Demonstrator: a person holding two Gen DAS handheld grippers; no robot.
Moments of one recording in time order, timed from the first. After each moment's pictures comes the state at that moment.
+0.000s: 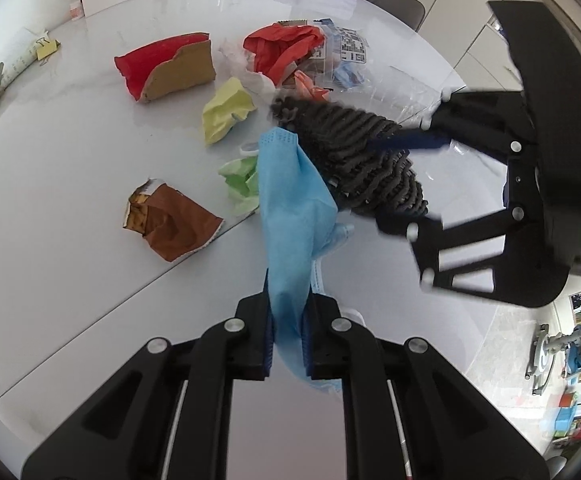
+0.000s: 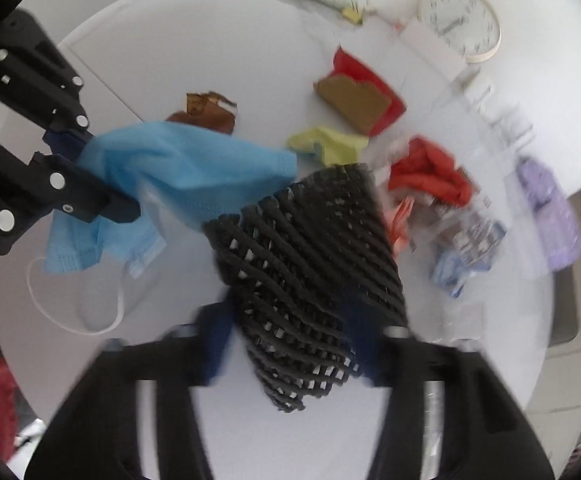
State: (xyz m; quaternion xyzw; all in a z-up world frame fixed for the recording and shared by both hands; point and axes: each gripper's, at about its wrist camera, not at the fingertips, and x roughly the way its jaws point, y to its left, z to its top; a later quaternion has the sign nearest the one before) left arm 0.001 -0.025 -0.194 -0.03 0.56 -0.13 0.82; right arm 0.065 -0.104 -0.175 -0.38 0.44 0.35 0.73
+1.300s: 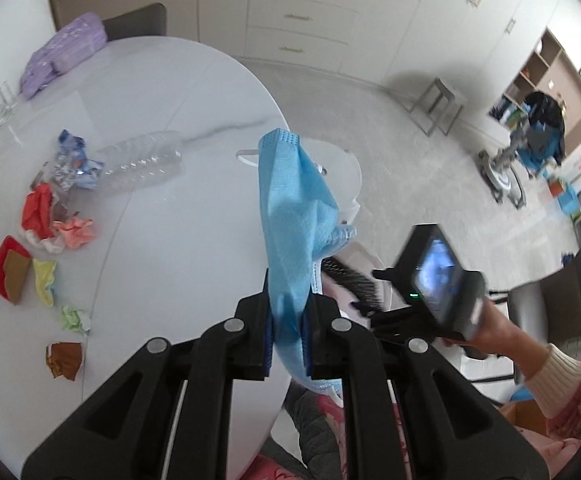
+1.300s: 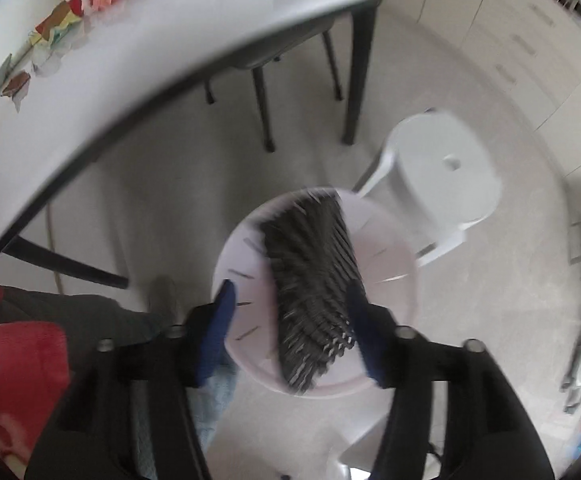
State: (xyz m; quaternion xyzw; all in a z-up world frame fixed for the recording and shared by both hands) left arm -0.066 -0.191 -0.095 0.19 0.50 -0.42 0.73; right arm -0.159 -0.313 -0.261 0.06 0.61 -0.05 0.79
